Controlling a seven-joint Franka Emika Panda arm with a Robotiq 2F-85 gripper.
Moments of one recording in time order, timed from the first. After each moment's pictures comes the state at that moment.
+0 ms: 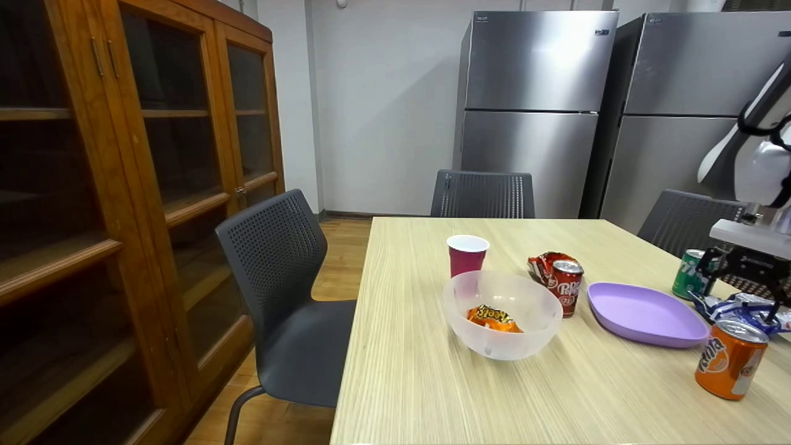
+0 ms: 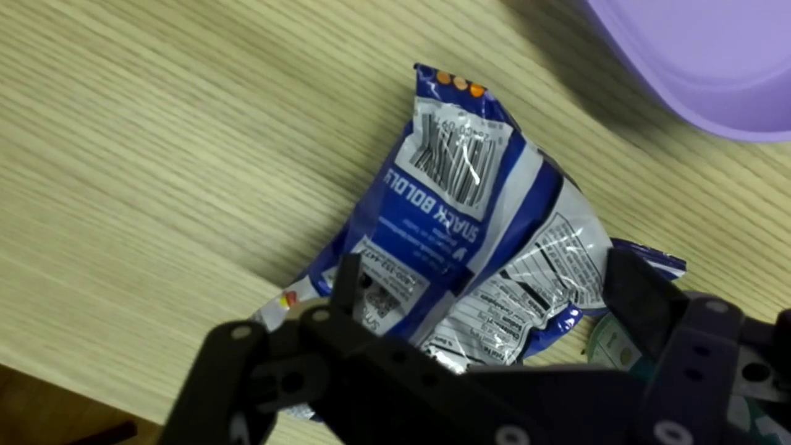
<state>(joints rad) -0.33 0.76 -0.23 -1.80 0.33 2.55 0.23</state>
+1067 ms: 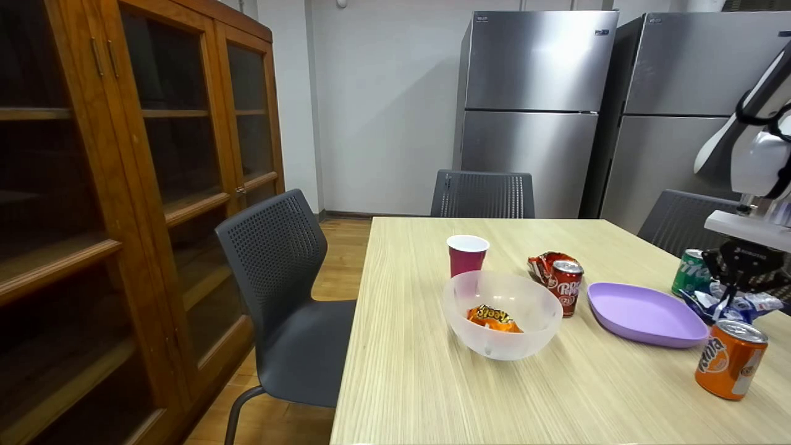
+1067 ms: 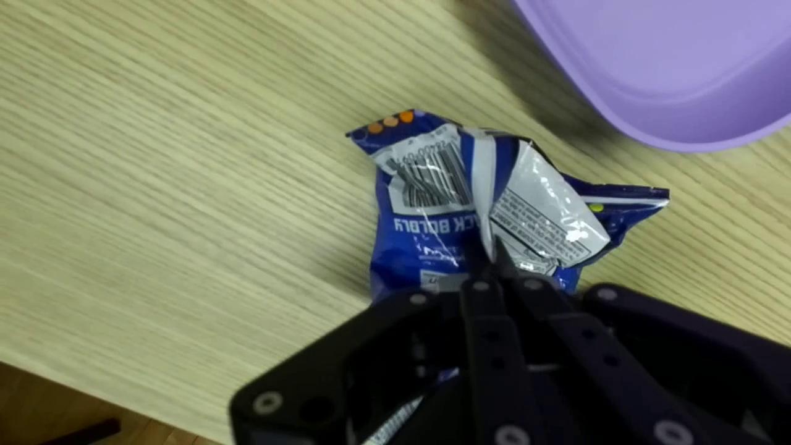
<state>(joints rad) -0.33 0.73 -0.22 -1.82 0.33 2.55 0.23</state>
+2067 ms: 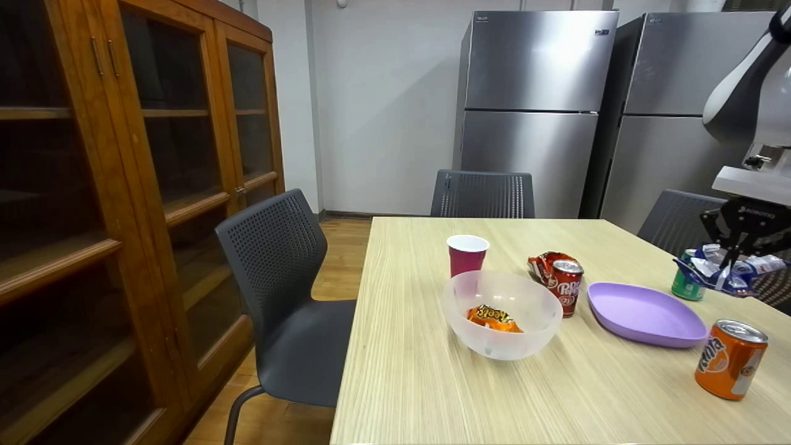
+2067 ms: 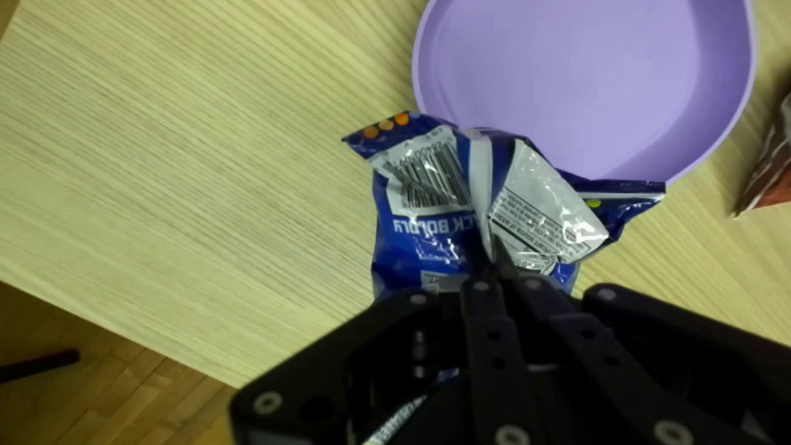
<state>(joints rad) -0.22 0.34 -0.23 -2.22 0.23 2.68 0.22</state>
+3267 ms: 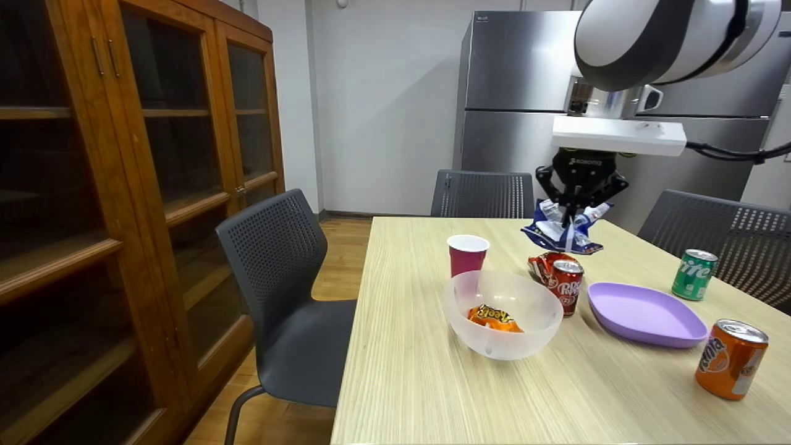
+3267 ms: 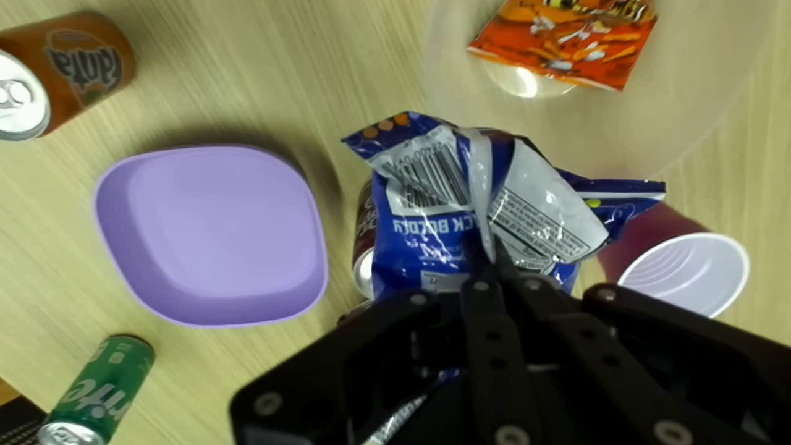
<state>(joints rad) 0.11 0.02 0.01 -2.44 -0.19 2.65 0.62</state>
